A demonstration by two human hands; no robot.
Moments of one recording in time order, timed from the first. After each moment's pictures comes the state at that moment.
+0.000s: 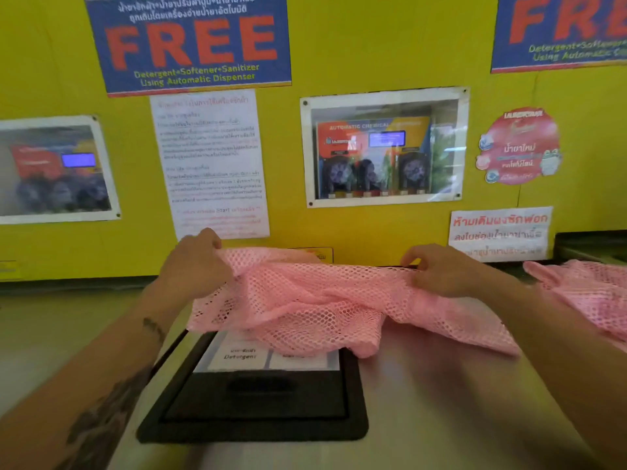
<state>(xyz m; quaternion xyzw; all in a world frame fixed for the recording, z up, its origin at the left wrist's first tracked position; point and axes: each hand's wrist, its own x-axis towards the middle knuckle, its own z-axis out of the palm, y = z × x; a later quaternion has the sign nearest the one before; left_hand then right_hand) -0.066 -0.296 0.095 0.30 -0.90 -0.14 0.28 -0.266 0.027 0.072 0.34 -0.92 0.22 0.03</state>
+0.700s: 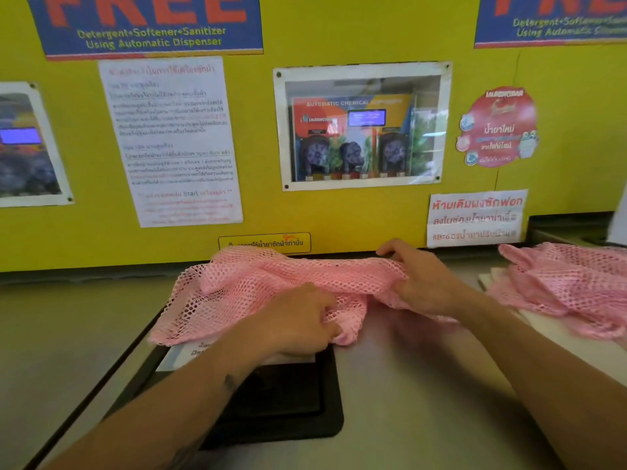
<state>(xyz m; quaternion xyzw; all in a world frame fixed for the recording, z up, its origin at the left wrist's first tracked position) -0.114 -0.160 0.032 0.01 -1.00 -0.07 0.02 -0.248 0.031 0.036 0.36 -0.87 0.33 0.07</state>
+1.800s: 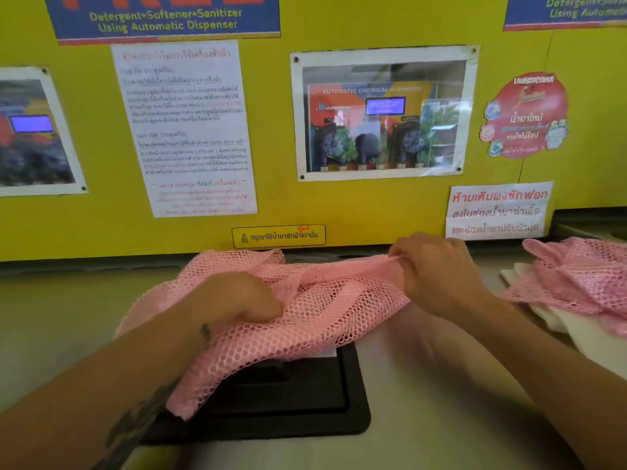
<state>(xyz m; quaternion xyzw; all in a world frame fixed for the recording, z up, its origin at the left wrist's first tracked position) -0.110 -0.240 0.053 0.22 -0.96 0.06 -0.18 -0.225 0.009 0.034 0.33 -0.89 0.14 0.29</state>
